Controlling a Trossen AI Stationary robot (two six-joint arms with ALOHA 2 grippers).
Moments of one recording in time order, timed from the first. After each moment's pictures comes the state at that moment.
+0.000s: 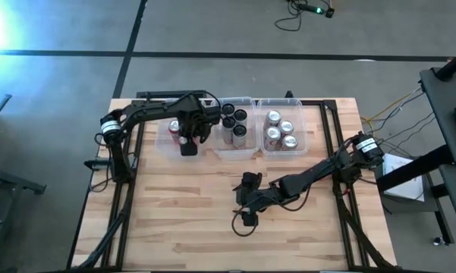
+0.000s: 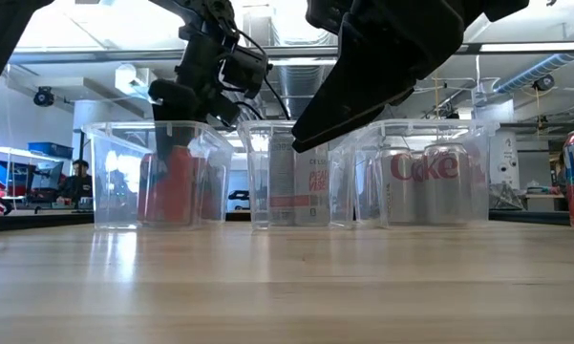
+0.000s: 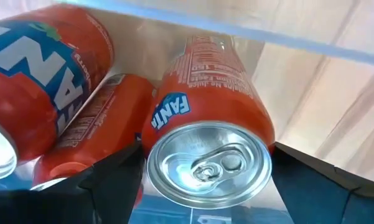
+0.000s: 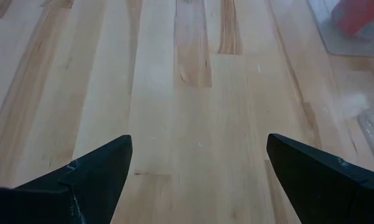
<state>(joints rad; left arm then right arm) 0.38 1.85 1.53 -1.46 -0.10 0.20 0.37 1.83 1.09 -0.05 0.29 0.21</state>
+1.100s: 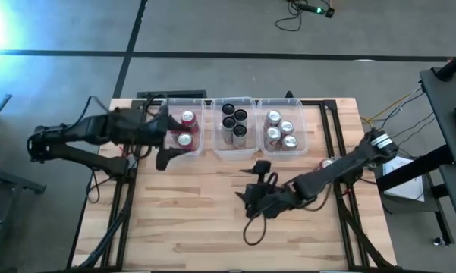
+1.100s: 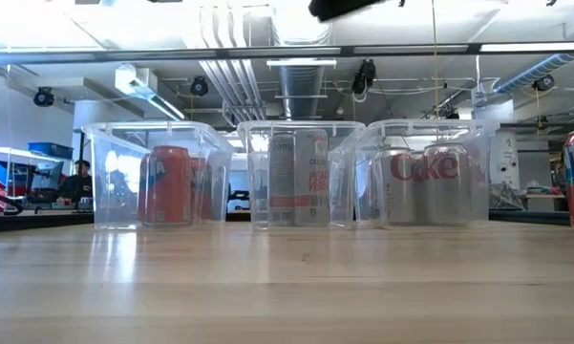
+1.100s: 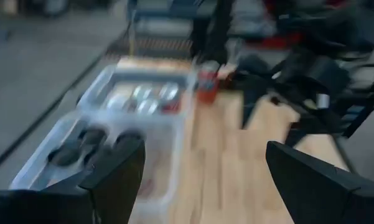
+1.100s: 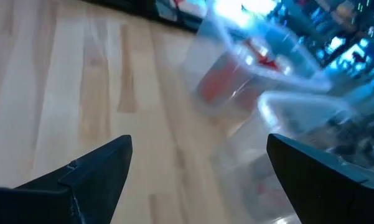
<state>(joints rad) 0.02 0.96 1.20 -0.61 -0.10 -0.07 0.46 1.70 1.25 -0.28 0.79 0.05</state>
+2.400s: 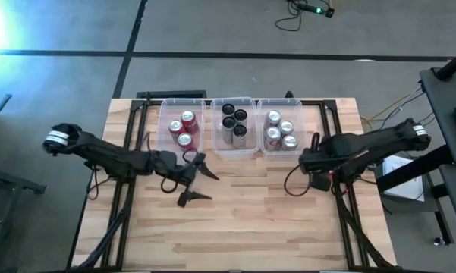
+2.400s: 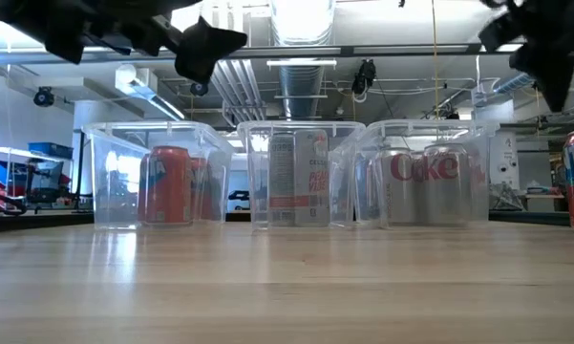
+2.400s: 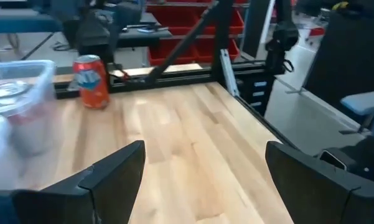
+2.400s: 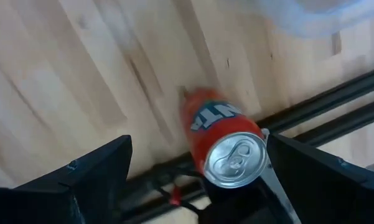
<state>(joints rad) -0.17 1.24 0.54 0.51 0.17 -0.01 0.21 1.21 1.10 -1.57 0.07 0.56</state>
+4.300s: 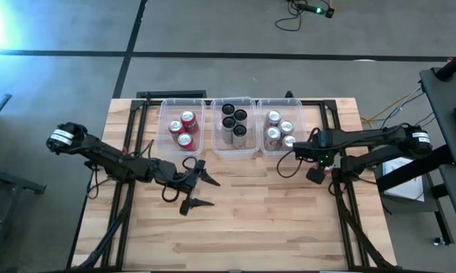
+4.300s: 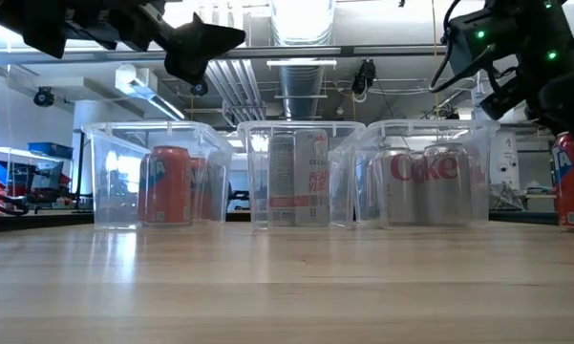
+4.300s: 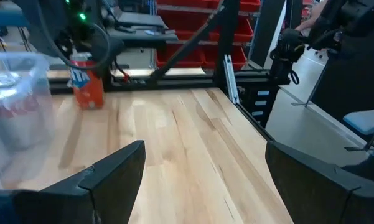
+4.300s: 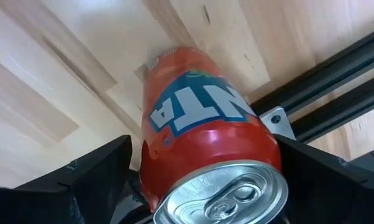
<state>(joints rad) -0.28 1.31 0.54 0.62 0.01 -0.09 -0.11 1.21 0.80 -1.42 -0.01 0.47</state>
